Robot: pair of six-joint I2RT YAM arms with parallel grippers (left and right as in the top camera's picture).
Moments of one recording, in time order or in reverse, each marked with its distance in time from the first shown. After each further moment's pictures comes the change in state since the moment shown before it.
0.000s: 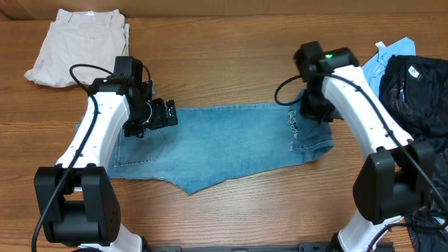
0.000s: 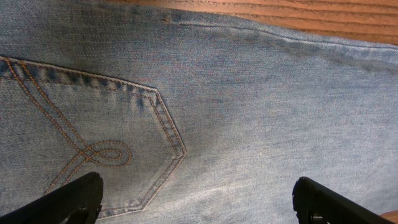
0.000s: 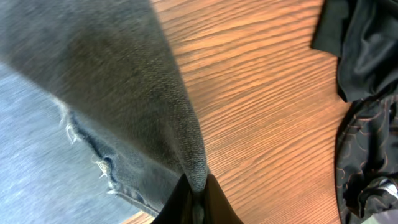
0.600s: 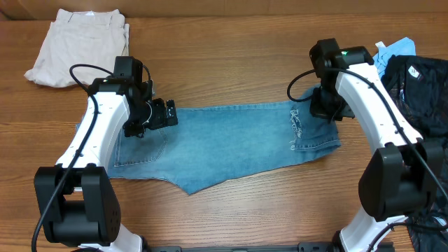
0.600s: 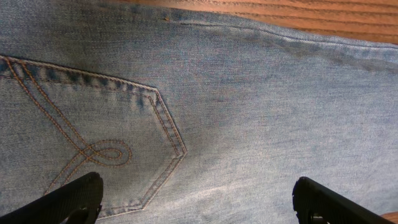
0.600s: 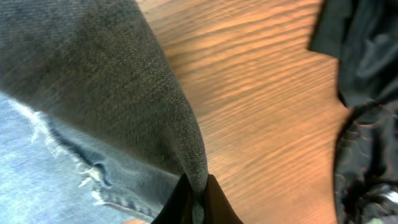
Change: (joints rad) left arm 0.000 0.000 0.000 -0.002 0.000 0.000; right arm -0.104 0.003 0.000 0.011 -0.051 -0.095
